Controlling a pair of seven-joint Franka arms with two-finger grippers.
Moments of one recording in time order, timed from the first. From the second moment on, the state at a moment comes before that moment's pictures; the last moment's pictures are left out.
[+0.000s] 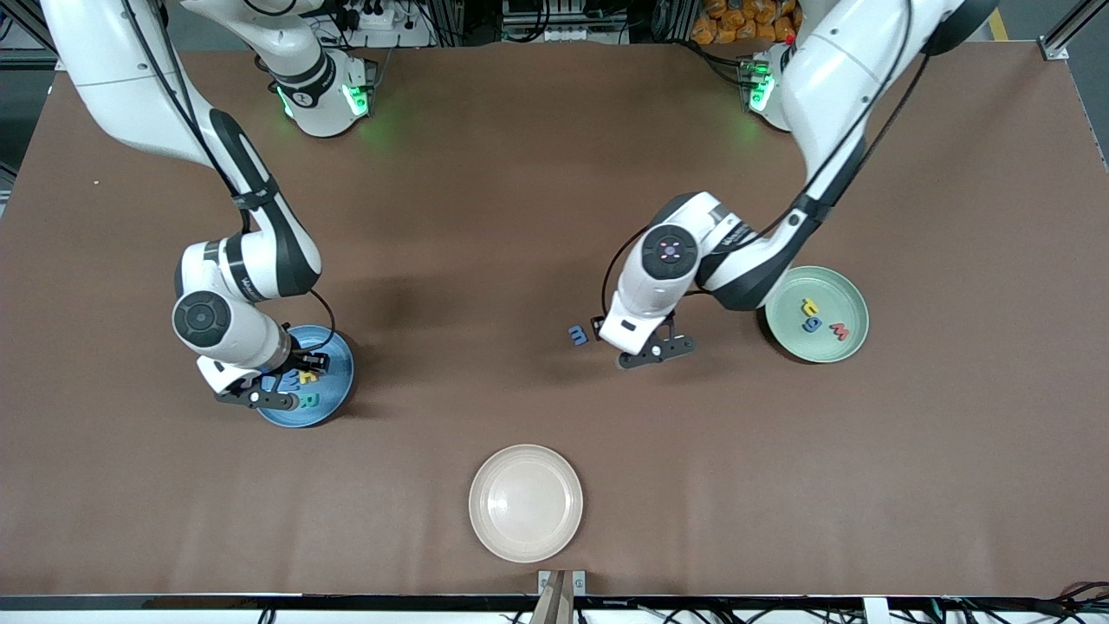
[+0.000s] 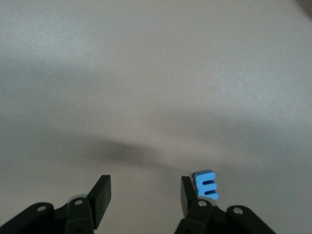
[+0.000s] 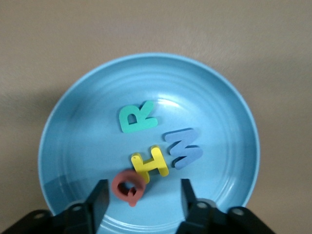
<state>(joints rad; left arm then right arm) -0.28 0.71 -0.43 -1.62 0.30 2.28 -1.08 0.05 0.53 0.07 -1.88 -0.18 2.34 0.35</state>
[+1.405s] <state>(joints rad) -0.43 0.89 -0.40 -1.43 0.30 2.28 -1.28 0.03 0.16 0.14 -1.85 -0.11 2.05 0.35</state>
